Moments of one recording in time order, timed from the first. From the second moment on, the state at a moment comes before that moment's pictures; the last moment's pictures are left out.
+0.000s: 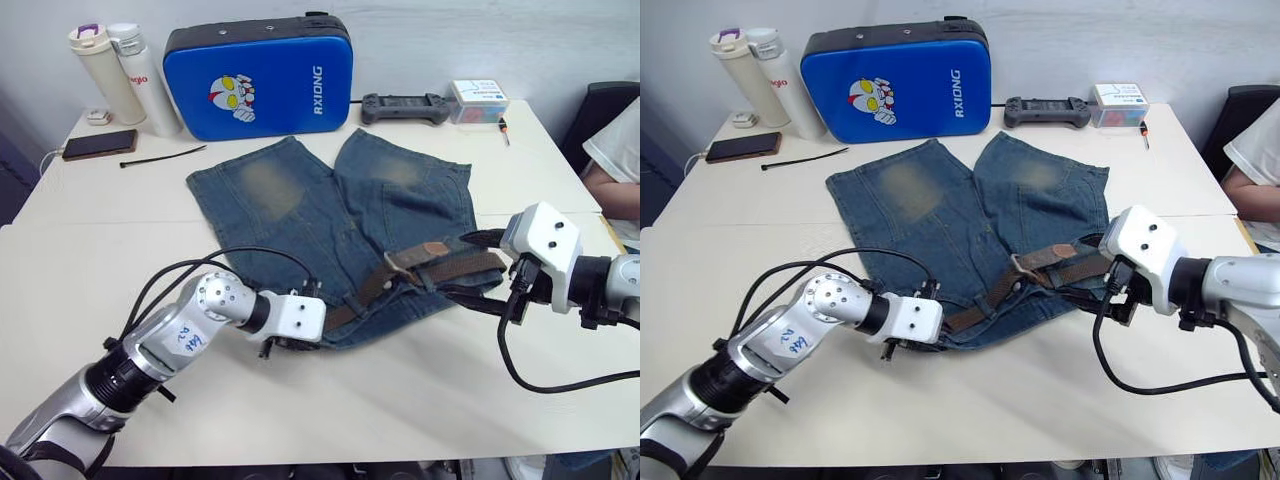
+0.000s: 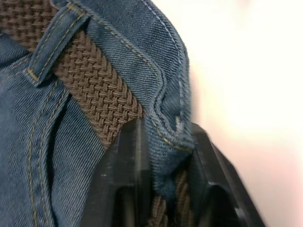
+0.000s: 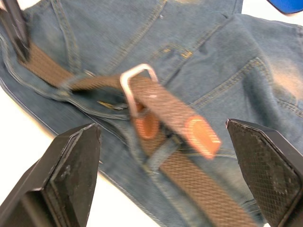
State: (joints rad) left arm -0.54 0.83 -0.53 -0.35 -0.03 0.44 -1.08; right arm -0.19 -1.10 -0.27 -0.58 0.57 0.74 0.88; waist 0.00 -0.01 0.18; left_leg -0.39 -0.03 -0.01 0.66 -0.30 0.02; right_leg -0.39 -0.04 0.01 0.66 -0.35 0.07
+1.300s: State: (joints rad) left arm -0.68 0.92 -0.06 -0.20 -0.39 0.74 -1.19; right arm -0.40 -0.99 -0.09 -0.56 0.64 0.83 0.88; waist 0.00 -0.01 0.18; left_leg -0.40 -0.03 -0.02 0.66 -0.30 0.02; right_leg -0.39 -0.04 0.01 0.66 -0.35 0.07
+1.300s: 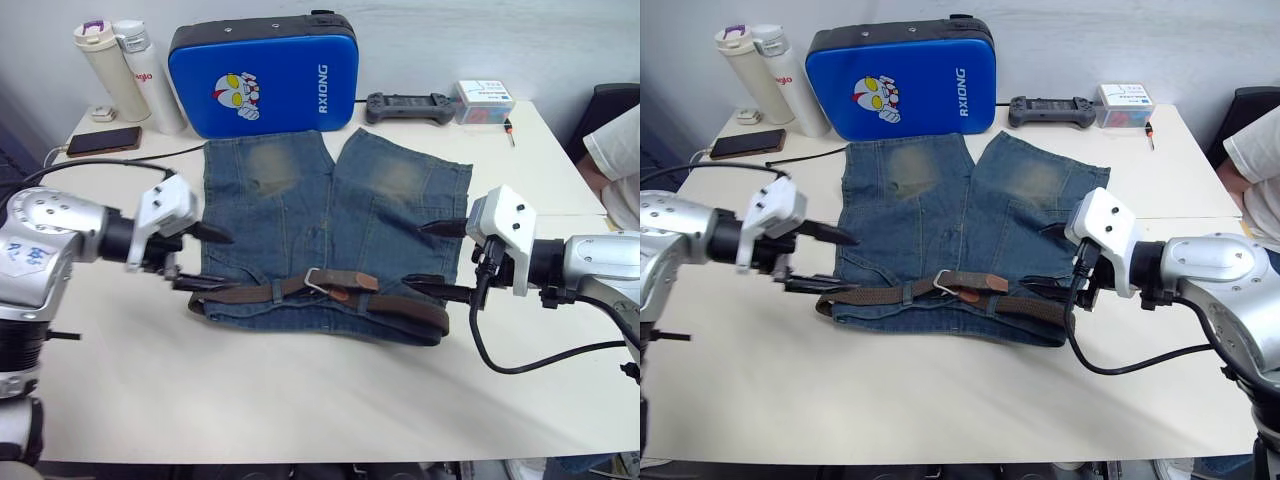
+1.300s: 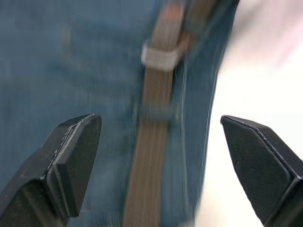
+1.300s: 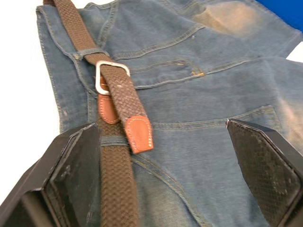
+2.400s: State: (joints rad) left arm -0.85 0.44 -0.51 -0.06 0.01 0.77 -0.91; right arm -0.22 -1.06 -0.34 -0.77 0.81 1.09 0.66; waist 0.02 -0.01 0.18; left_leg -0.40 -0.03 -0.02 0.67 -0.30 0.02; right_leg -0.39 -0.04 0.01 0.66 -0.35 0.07
